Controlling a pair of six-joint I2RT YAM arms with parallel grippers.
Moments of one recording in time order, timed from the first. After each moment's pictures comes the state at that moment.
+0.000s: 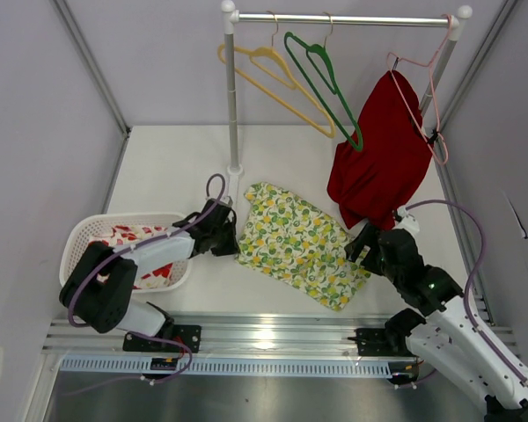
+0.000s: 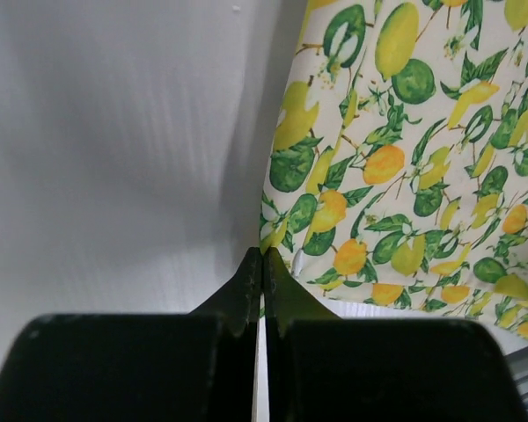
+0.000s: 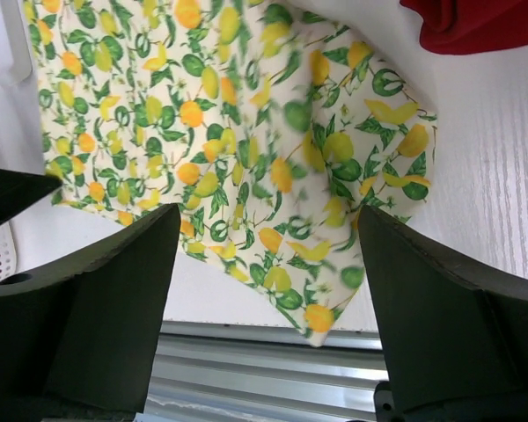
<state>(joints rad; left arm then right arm) -0.55 1.43 0.69 -0.25 0.06 -0.62 0.57 0.60 0.61 -0.70 0.29 0.81</state>
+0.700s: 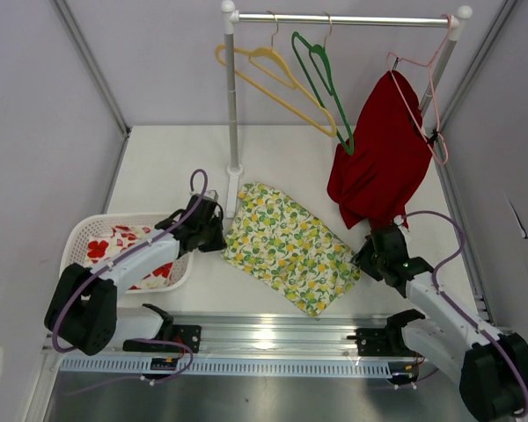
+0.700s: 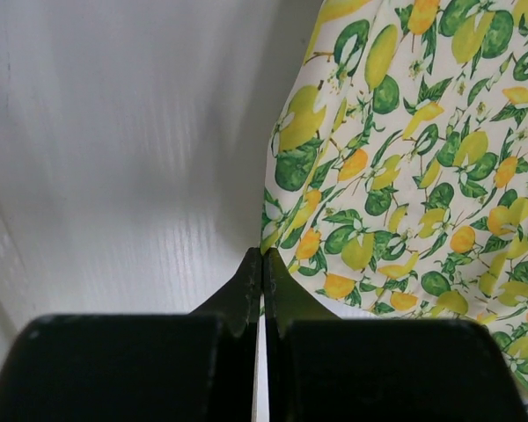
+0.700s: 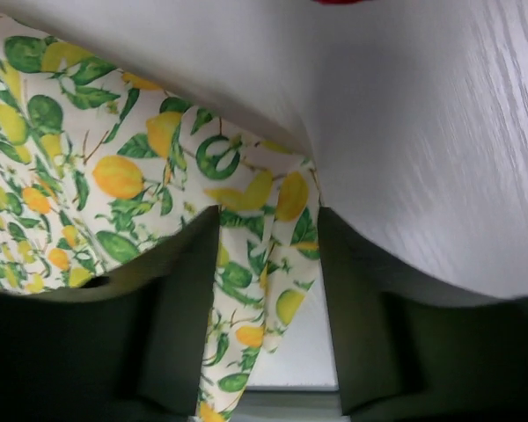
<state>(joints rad) -0.47 1.27 0.71 -0.41 0.00 -0.57 0.35 0.88 0.41 -0.44 0.15 0.88</state>
